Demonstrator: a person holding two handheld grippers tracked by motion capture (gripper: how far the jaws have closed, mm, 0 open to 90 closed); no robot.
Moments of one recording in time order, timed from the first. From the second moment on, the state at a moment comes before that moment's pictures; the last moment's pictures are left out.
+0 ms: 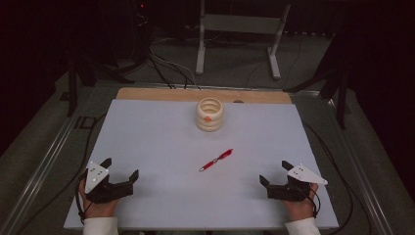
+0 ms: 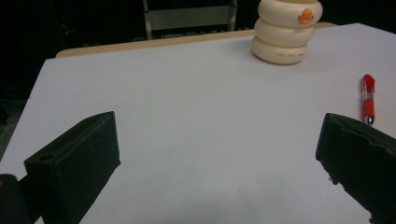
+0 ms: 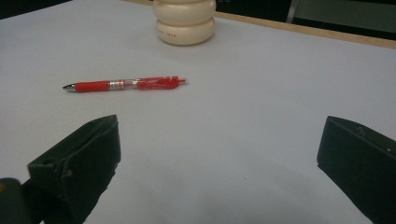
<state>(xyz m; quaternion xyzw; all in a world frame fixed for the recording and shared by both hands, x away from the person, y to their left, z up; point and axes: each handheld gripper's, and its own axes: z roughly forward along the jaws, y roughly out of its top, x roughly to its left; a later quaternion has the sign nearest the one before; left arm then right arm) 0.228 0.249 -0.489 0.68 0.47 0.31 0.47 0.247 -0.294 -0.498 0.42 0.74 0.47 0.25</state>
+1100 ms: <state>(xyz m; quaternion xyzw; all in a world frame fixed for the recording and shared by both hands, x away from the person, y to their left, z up) 0.266 0.214 -0.446 0.68 0.45 0.32 0.48 0.241 -0.294 -0.499 0.42 0.73 0.48 0.27</state>
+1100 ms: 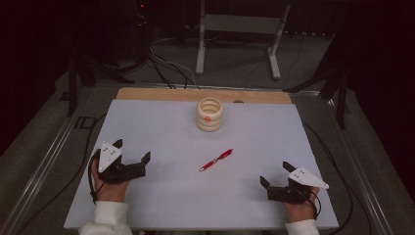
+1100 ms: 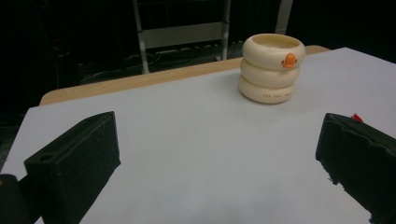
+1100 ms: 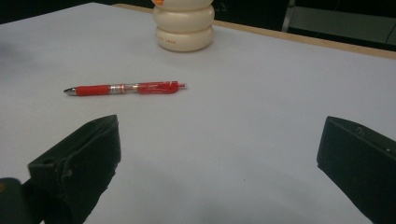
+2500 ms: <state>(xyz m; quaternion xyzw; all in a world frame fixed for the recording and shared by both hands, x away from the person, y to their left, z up) 0.373 0.124 -0.414 0.70 0.43 0.27 0.50 0.247 -0.294 -0.502 0.43 0.72 0.47 0.25</state>
